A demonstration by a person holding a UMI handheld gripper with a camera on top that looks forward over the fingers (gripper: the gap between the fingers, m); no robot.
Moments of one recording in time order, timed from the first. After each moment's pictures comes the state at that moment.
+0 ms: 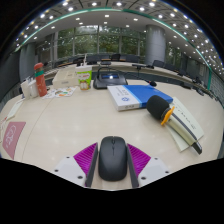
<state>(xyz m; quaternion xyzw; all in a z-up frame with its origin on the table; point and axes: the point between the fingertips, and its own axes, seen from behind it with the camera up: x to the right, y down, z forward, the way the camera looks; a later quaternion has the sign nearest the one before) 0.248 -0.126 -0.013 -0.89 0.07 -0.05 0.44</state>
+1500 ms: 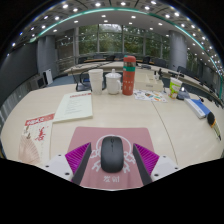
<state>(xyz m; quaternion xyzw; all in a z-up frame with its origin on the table) -0.249 -0.117 0.028 -0.90 -0.01 0.00 0.44</state>
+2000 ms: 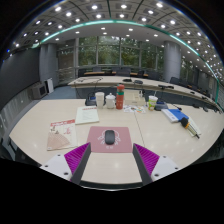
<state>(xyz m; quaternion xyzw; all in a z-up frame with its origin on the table) -0.241 -0.350 0.213 -0.87 0.00 -0.01 0.49</state>
